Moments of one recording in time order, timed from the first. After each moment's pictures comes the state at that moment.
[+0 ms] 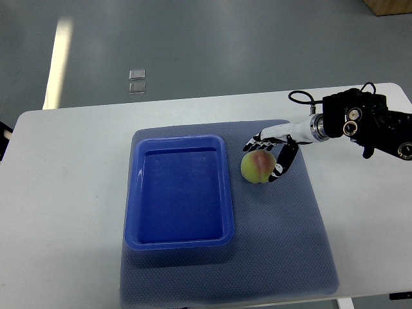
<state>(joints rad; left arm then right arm) -0.09 0.00 0.03 -0.34 0.01 -0.06 0.14 1.07 -0.44 0.17 0.99 -1.08 0.49 -0.05</state>
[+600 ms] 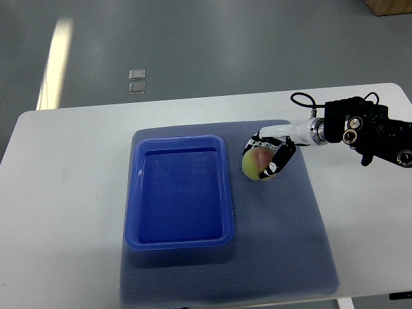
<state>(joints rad) -0.09 0.00 0.03 -0.34 0.01 -0.06 0.14 1.06 -0.47 0.18 1.01 -1.07 0.42 0.01</state>
